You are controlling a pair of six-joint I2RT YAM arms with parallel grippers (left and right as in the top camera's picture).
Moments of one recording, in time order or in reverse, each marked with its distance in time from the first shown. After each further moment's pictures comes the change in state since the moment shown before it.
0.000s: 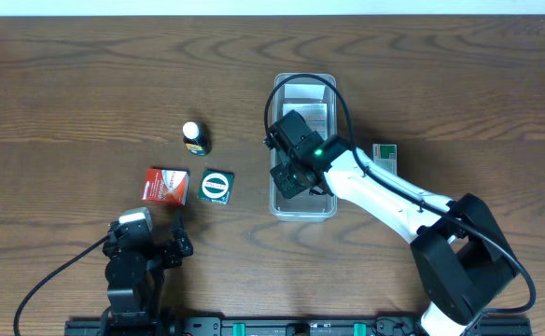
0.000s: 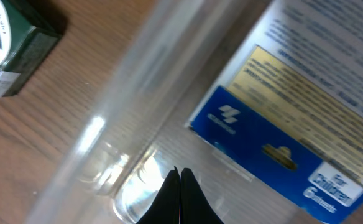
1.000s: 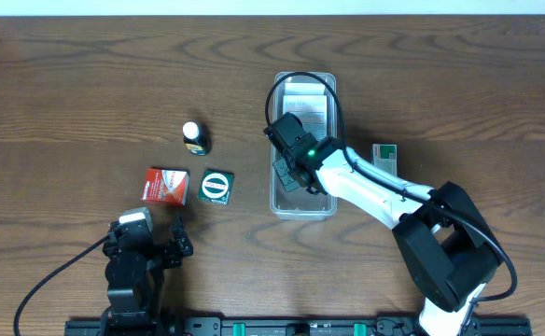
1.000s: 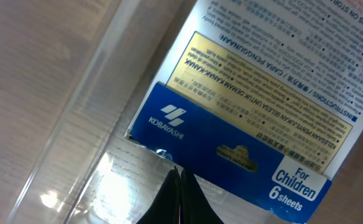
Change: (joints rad) left arm 0.000 0.000 0.000 0.000 0.000 0.000; right arm 0.000 0.075 -0.001 0.085 0.206 0.042
